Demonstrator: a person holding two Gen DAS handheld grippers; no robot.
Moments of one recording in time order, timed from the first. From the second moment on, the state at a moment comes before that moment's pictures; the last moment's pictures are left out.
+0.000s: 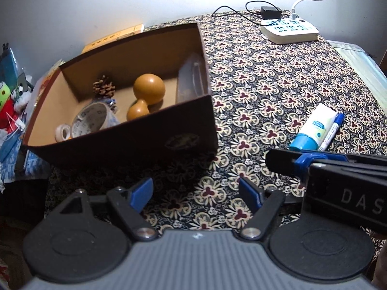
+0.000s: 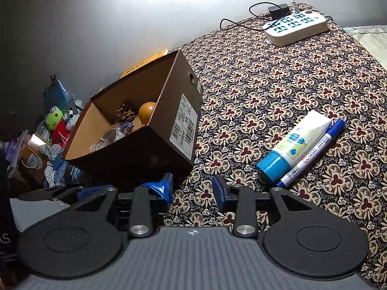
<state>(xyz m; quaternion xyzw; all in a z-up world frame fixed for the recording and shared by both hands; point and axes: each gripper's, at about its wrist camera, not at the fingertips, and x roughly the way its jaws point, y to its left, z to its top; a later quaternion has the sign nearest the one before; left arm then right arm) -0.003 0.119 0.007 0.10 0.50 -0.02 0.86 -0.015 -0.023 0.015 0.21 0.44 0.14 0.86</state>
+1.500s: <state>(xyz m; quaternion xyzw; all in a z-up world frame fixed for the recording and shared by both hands) 0.013 0.015 -0.027 0.08 0.49 -0.24 0.83 -0.022 -0.183 -0.044 0.34 0.46 0.01 0.82</state>
